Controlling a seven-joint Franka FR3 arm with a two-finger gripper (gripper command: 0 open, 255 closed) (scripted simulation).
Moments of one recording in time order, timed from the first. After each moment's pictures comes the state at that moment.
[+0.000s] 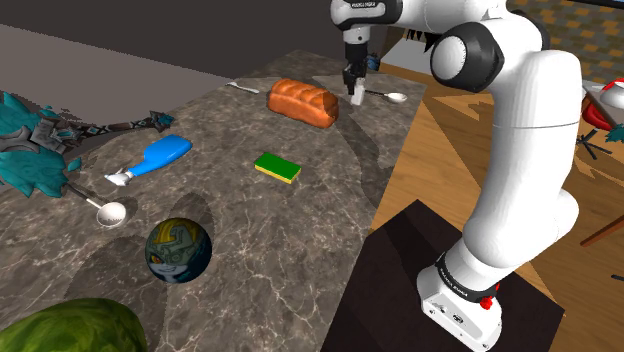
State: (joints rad) arm -0.18 0.52 -0.10 -1.26 -0.07 1.63 -0.49
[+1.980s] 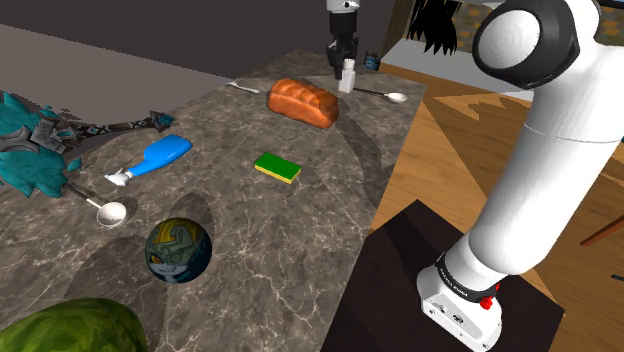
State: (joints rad) arm -0.03 0.26 -0.05 -1.38 -0.08 1.47 -0.30
